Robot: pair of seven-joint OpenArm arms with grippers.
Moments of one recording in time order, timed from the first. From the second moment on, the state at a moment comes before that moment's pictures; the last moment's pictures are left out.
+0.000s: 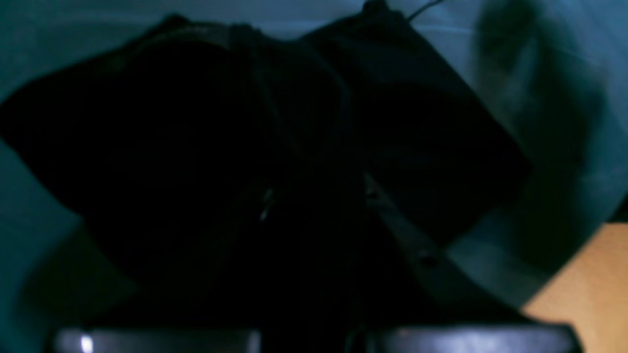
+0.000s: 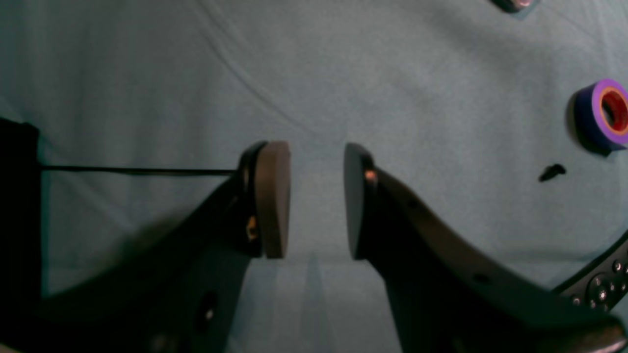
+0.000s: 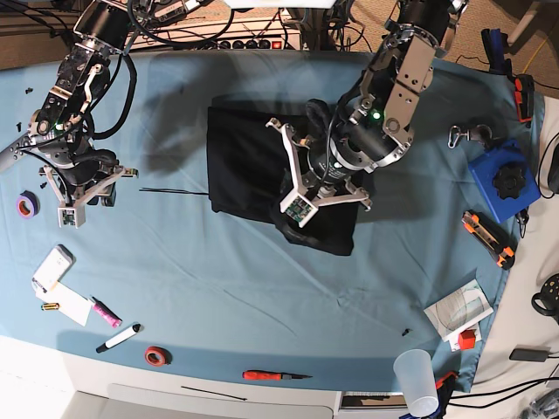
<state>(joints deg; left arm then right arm) -0.7 -4.1 24.4 113.1 -9.6 -12.1 61.0 -1.1 12.4 29.7 103.3 13.0 24.9 -59.4</state>
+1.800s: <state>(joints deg) 0.5 0.1 42.4 112.5 -1.2 -5.1 60.7 -1.1 12.4 29.7 103.3 12.9 24.9 -57.2</state>
